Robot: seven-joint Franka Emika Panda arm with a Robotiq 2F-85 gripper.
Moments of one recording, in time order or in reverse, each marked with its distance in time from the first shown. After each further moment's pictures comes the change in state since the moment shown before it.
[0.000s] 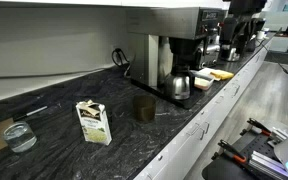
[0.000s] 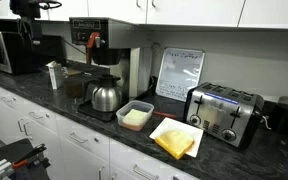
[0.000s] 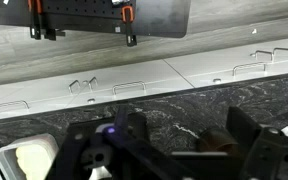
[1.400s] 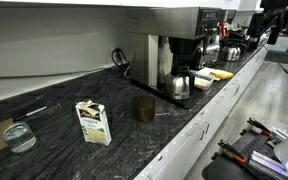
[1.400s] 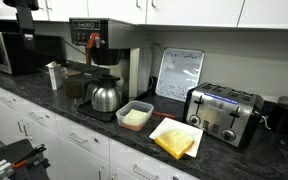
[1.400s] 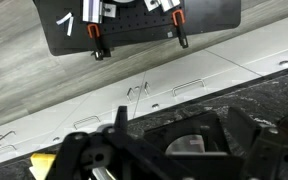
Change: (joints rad) arm -0.154 -0.232 -0.094 -0.089 -0.159 -0.157 0.005
